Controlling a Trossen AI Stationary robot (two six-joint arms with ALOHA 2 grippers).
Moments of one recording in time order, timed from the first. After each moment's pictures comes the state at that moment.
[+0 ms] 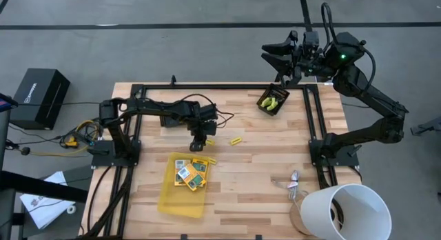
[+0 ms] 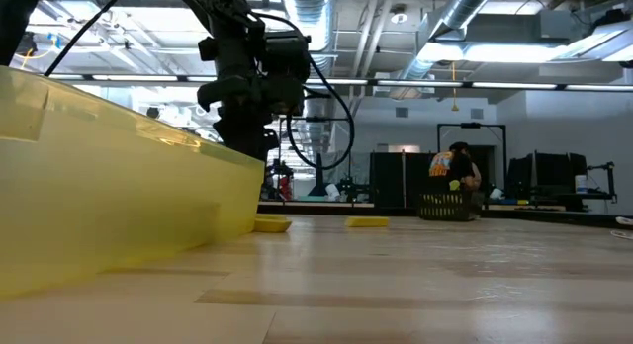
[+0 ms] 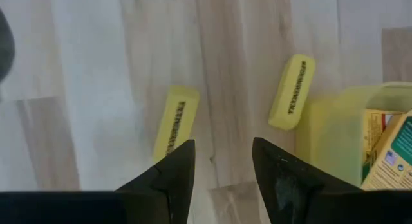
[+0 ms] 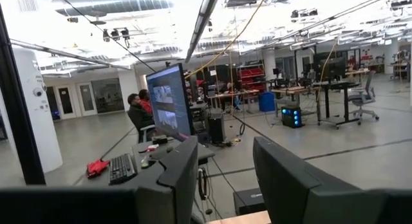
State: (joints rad) left arm 0.24 1.79 1.20 -0.72 0.24 0.31; right arm -0.43 1.20 1.56 -0.13 -0.29 0.19
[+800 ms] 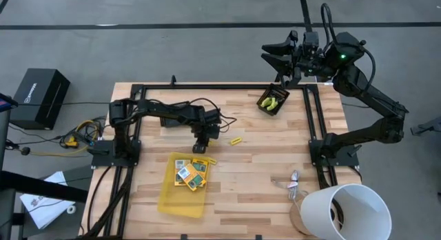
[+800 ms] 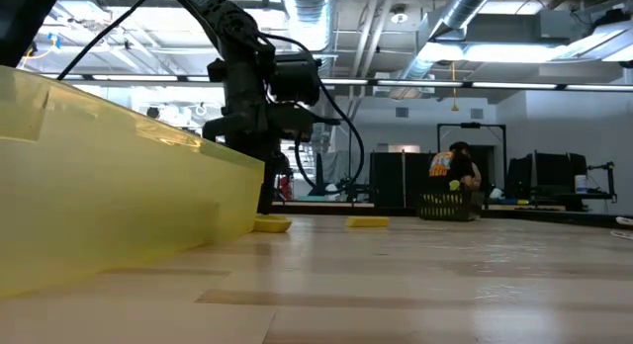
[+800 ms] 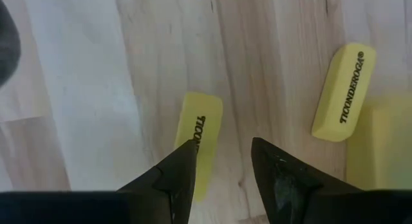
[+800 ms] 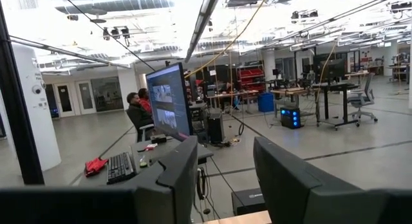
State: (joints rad) left arm 0.23 1.90 1.20 -0.64 0.19 0.36; right arm -0.43 1.20 1.56 -0.13 -0.29 0.18
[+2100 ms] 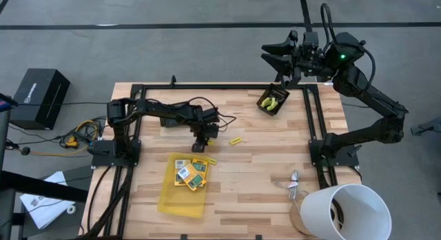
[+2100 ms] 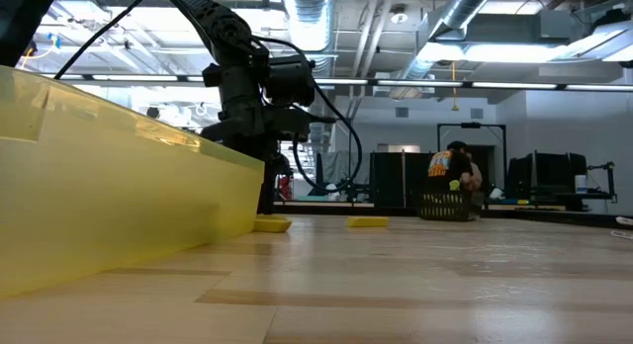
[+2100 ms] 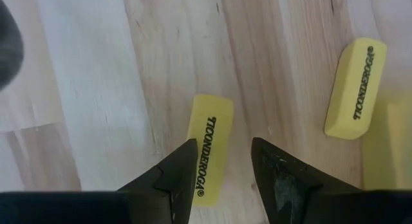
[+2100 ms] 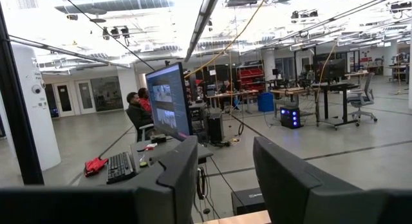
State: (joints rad) left arm 0.24 1.90 1.14 -0.59 0.19 0.41; right arm -0.43 1.20 1.56 -0.13 -0.29 0.17
